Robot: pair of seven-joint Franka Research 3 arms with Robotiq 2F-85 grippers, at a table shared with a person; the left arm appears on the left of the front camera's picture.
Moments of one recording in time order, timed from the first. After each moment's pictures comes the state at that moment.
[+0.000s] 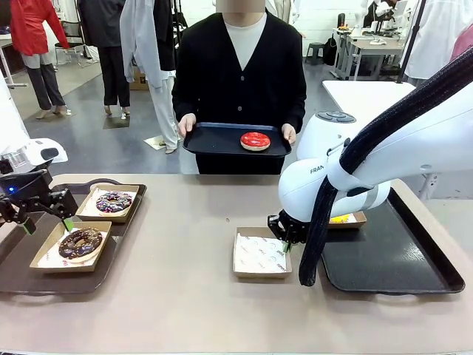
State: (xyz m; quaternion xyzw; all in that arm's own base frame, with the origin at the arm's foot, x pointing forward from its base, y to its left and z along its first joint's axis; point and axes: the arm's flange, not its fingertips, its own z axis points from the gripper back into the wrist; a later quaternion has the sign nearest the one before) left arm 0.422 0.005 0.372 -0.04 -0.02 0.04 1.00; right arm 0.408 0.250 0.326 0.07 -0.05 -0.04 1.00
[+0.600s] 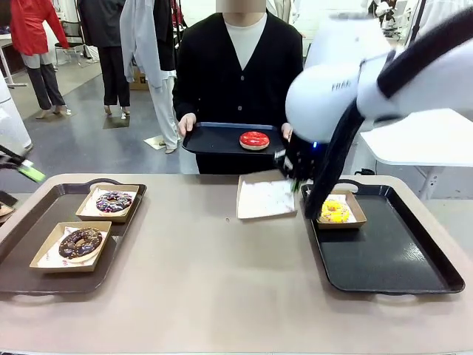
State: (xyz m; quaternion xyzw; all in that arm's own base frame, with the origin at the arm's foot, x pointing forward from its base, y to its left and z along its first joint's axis) left arm 0.373 0.095 0.466 -0.38 -0.02 0.04 0.92; right arm 0.430 0.247 0.486 0.05 -0.10 -0.04 0.99
